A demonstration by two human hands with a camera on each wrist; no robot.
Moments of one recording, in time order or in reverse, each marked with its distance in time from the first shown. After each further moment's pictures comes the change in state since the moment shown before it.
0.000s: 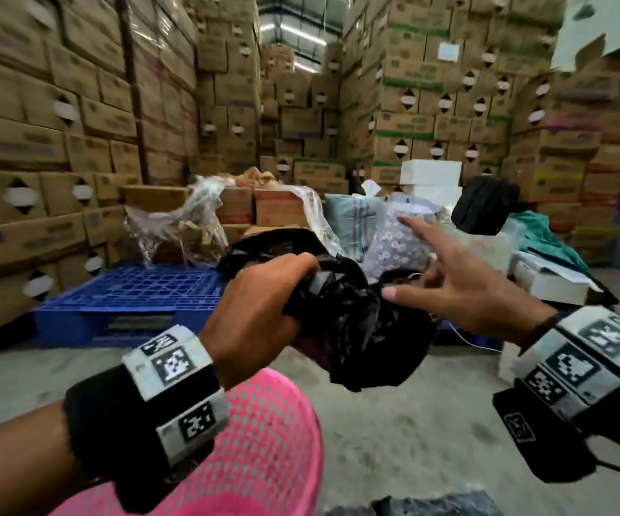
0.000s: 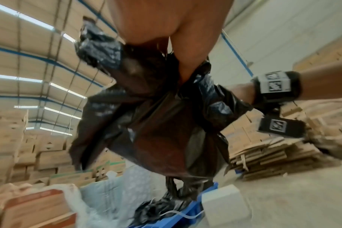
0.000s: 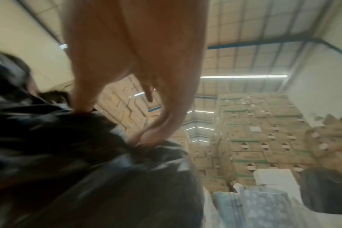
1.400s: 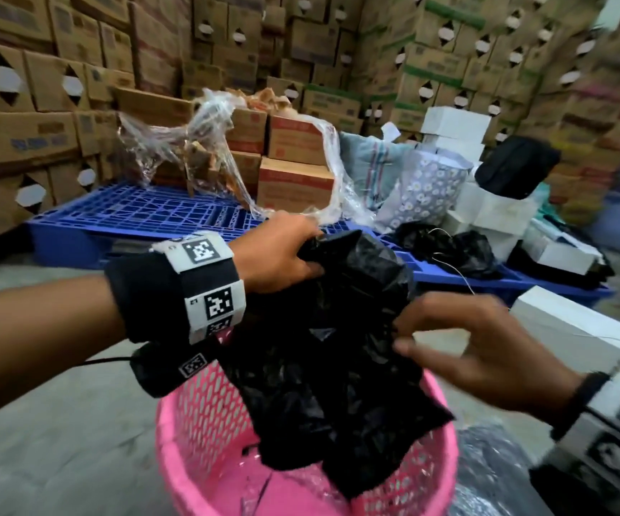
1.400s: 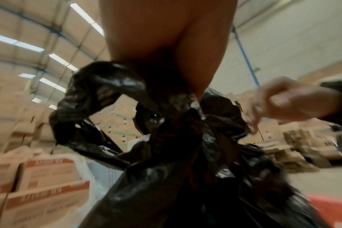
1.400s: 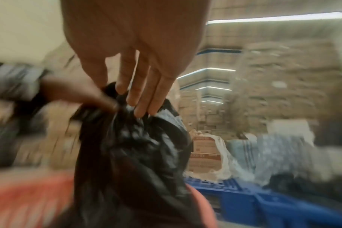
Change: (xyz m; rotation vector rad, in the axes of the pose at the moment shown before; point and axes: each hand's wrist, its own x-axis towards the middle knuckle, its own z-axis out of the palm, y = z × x) left_hand -0.047 -0.167 -0.050 -0.083 -0.384 -0.121; right_hand -0.016 -0.085 0.165 -0.167 -0.139 -0.220
